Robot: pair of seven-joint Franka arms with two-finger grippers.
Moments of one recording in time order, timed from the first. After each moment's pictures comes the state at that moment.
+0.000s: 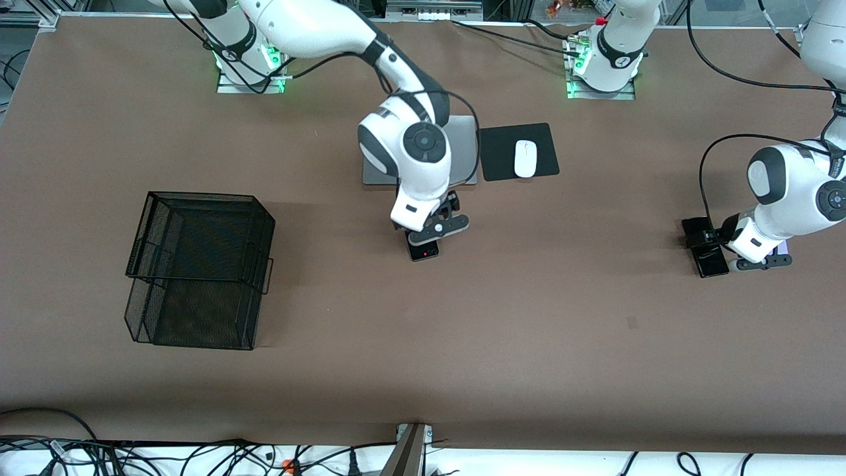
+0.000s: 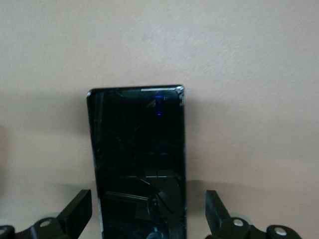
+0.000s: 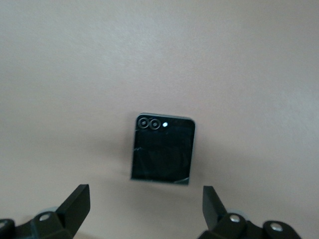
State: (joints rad) left arm 0.65 0.53 -0.29 -2.05 0.25 2.44 0.03; right arm 0.76 0.81 0.03 -1.32 -0.06 2.16 0.43
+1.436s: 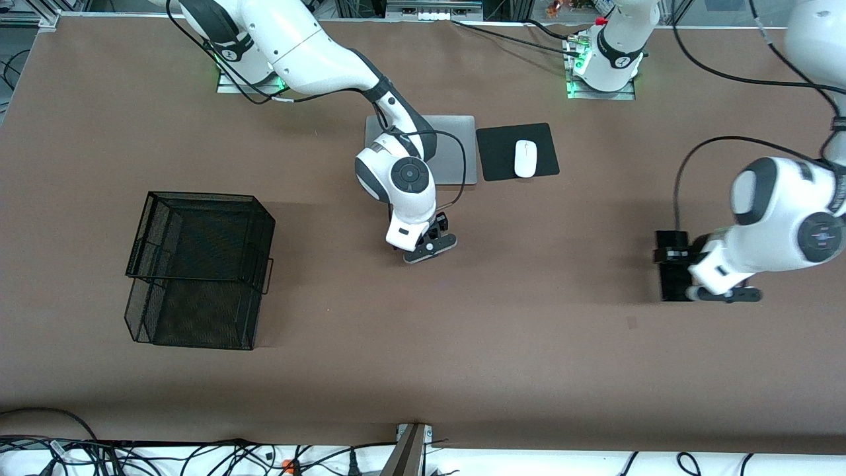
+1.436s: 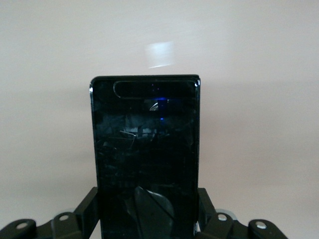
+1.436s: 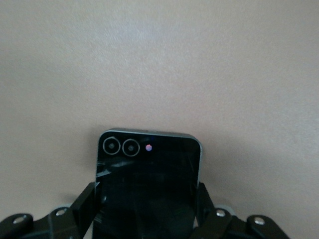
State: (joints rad) left arm 0.41 0.53 -0.53 -1.68 0.25 1.96 -0.17; right arm 0.75 0.92 0.03 -1.36 -0.06 2.34 0.41
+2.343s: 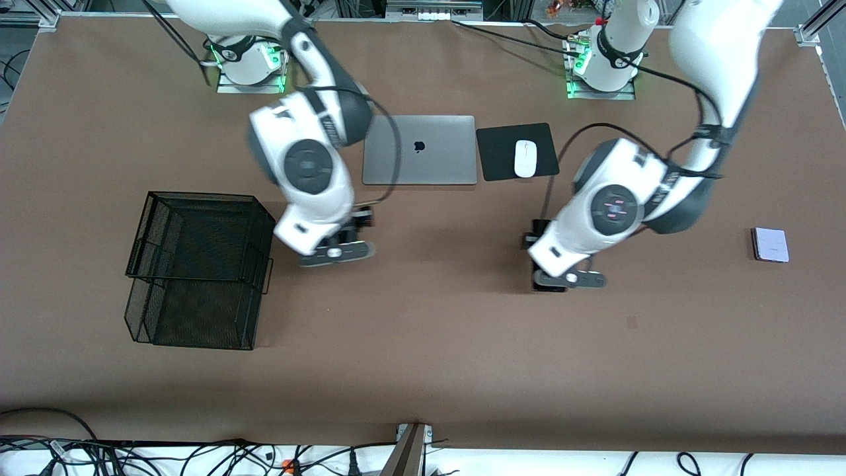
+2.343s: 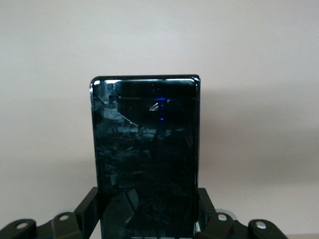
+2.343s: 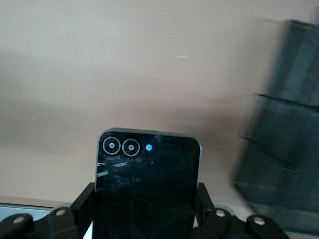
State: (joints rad) left arm -0.01 0.61 -0.53 -1.57 0.22 1.96 -0.54; right arm 0.57 0.53 -0.10 -1.38 -0.03 1.77 0.33
